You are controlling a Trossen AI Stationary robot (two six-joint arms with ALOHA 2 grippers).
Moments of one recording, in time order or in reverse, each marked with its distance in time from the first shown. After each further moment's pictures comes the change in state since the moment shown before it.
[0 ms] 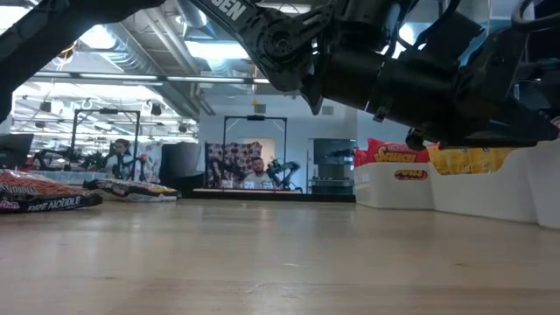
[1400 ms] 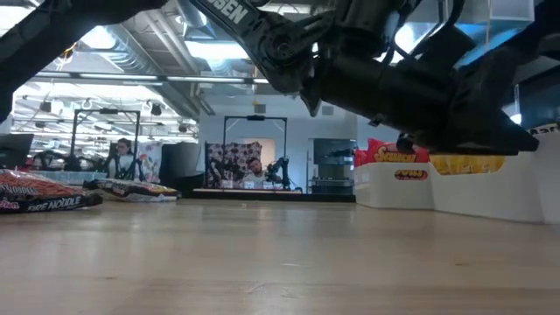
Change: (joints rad) left arm 0.009 0.000 0.000 -0.025 -0.056 -0.001; right arm 0.157 0.000 0.044 0.070 0.095 0.118
